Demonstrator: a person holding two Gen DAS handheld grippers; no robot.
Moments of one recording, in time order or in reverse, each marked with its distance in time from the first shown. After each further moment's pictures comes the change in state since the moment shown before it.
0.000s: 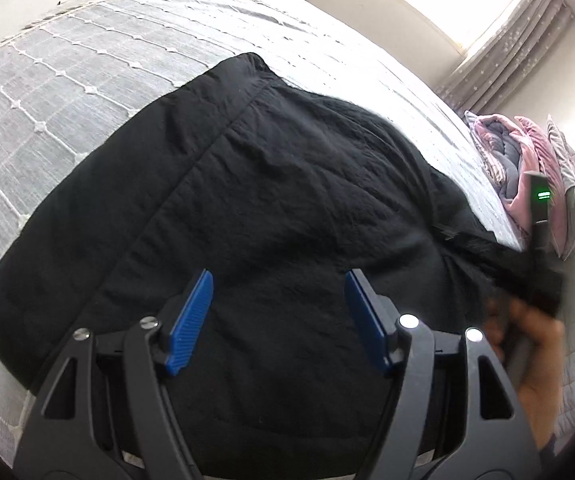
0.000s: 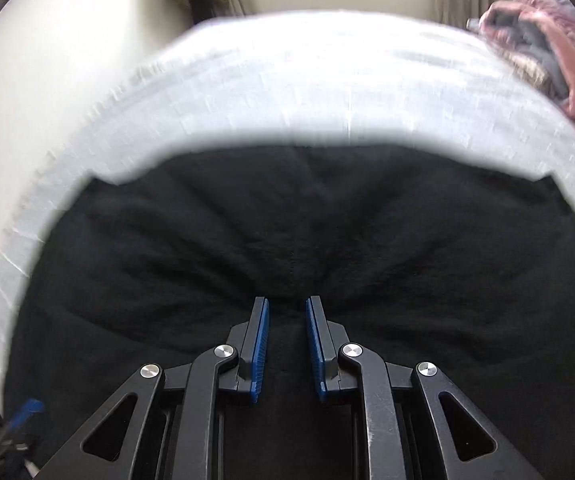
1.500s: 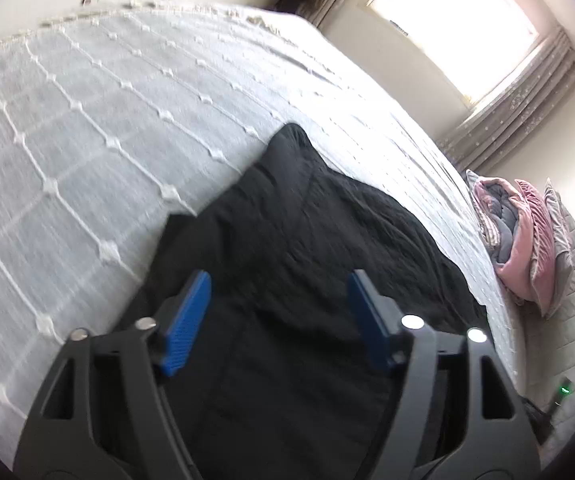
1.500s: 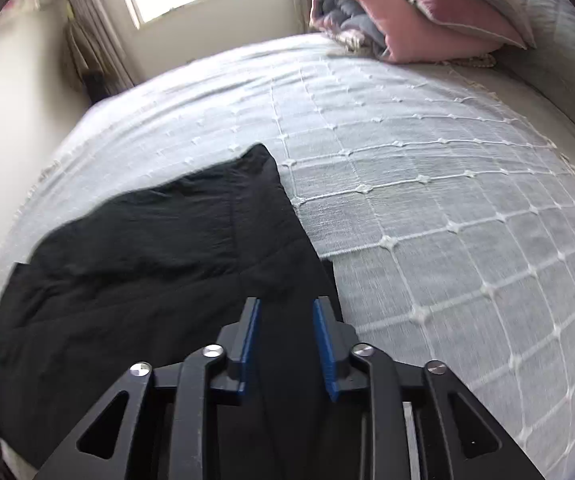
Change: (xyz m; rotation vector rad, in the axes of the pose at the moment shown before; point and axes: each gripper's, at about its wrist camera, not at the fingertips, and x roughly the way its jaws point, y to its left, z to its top) left arm 0.012 0.060 0.067 -0.108 -0.125 -0.050; right arm -0.140 -0.247 -0.098 0.350 -0.191 -0.127
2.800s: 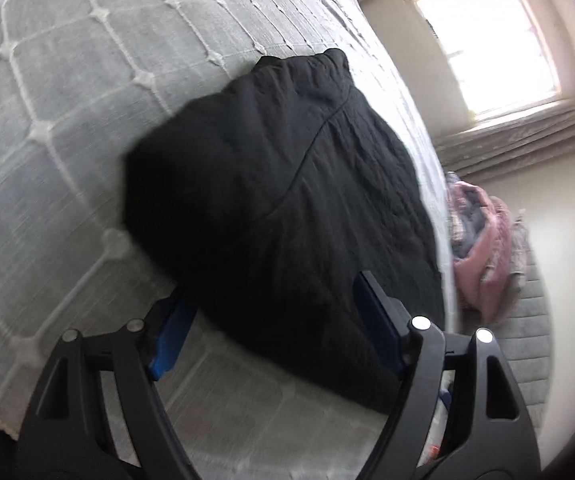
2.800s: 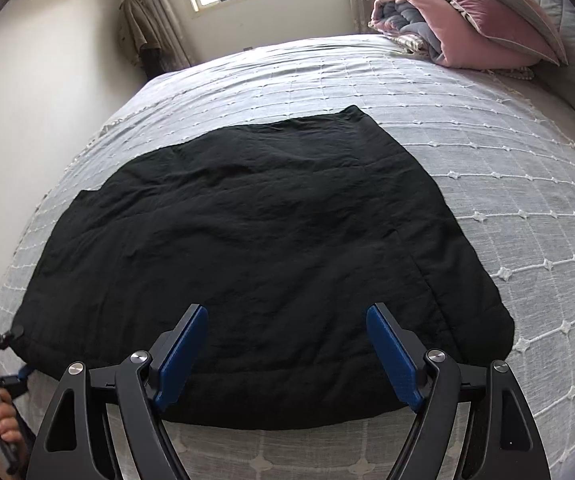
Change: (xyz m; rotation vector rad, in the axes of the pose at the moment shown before) left arm -0.034 0.043 -0.089 -0.287 0.189 -0.124; right arm -0.050 0.072 -0.089 -0.137 0.046 0.088
